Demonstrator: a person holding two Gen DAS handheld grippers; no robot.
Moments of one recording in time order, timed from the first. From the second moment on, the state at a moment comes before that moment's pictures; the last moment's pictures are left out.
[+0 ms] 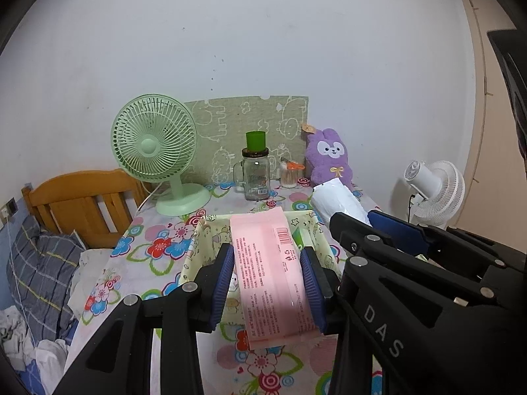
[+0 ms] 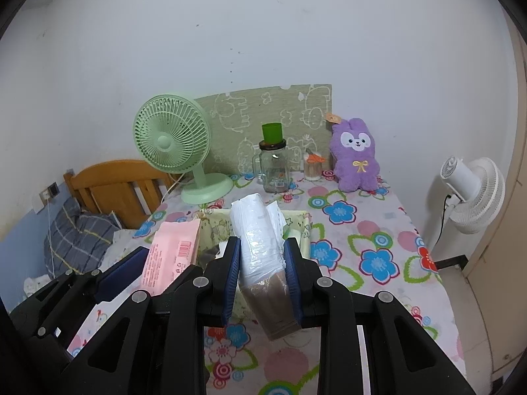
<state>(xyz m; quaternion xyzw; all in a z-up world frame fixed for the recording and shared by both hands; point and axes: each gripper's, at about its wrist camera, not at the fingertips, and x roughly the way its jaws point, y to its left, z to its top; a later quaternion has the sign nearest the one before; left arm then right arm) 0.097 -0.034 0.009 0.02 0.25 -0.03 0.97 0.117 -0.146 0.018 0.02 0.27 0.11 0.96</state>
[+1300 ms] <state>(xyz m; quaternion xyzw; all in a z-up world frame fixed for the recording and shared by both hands) 0.195 -0.001 -0.054 0.01 0.29 0.00 0.96 0.230 -0.112 -0.053 0.03 0.32 0.12 0.94</state>
